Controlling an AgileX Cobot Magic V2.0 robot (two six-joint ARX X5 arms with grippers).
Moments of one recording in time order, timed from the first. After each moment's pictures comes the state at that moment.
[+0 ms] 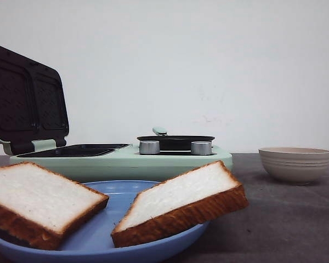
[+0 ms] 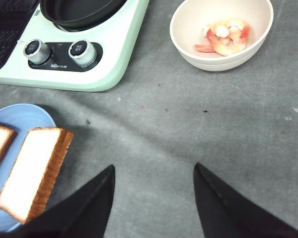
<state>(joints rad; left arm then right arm) -0.04 1.02 0.70 -0.94 0.58 -0.06 0.05 0.59 0.65 -0.77 -0.37 0.16</state>
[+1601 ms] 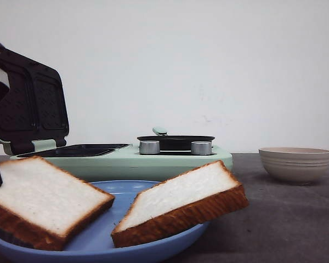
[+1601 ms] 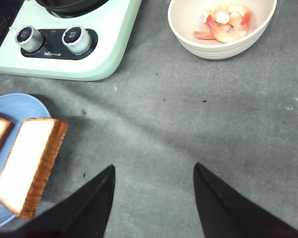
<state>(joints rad) -0.22 1.27 0.70 -0.79 0.65 -0.03 0.05 0.62 0.65 -0.79 -0.37 0.15</state>
